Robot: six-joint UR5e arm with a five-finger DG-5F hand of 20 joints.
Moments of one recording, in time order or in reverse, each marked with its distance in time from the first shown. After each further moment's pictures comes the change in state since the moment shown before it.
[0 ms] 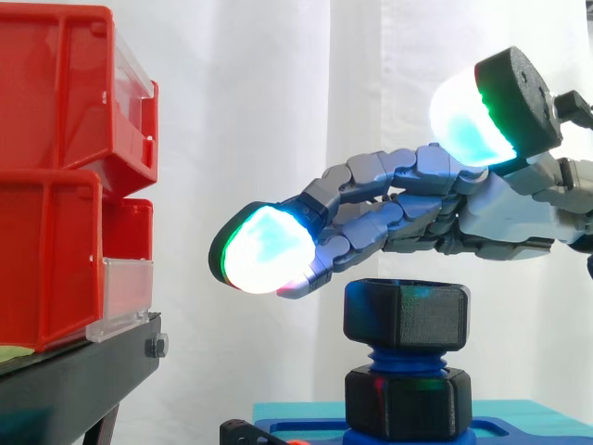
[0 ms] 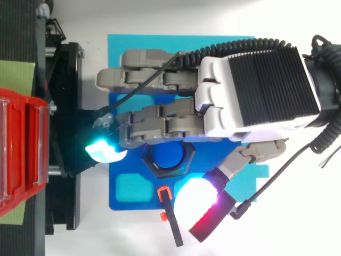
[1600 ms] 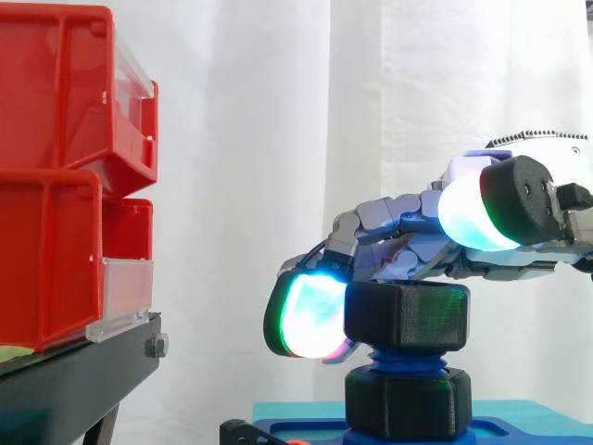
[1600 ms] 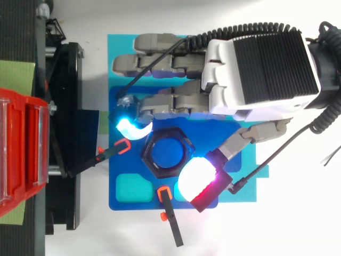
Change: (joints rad) arm -0.028 0.001 -0.001 -0.066 -0.010 -0.018
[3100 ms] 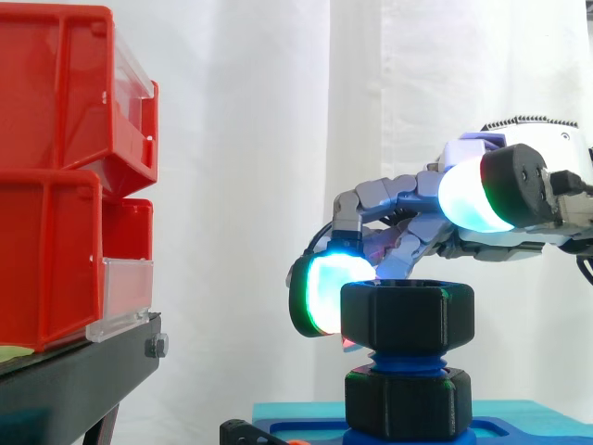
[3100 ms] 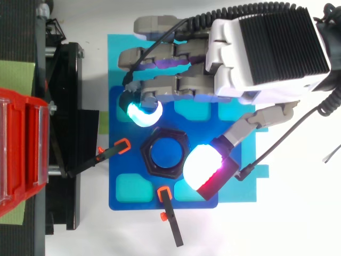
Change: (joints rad) arm -0.038 0.001 0.025 -0.001 -0.062 0.001
